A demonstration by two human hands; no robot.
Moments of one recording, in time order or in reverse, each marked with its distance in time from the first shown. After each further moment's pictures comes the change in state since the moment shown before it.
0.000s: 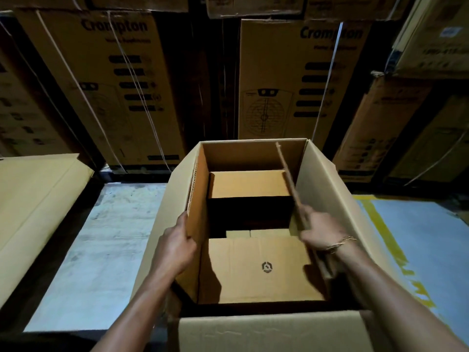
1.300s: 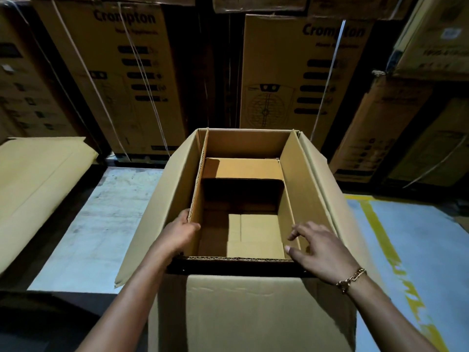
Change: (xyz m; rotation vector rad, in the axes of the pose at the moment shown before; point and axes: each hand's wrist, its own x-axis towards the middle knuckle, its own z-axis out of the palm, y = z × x) left_hand -0.032 0.004 0.034 -0.317 -0.218 -0.172; right_hand -0.095 0.062 0.029 0.056 0.150 -0.367
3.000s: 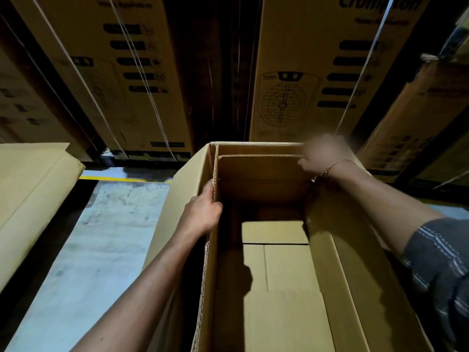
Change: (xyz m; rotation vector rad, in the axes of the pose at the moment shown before) left_hand 0.203 0.080 -0.041 0.183 0.075 0.143; right_hand 0.393 0.006 -0.058 -0.646 0.073 0.086
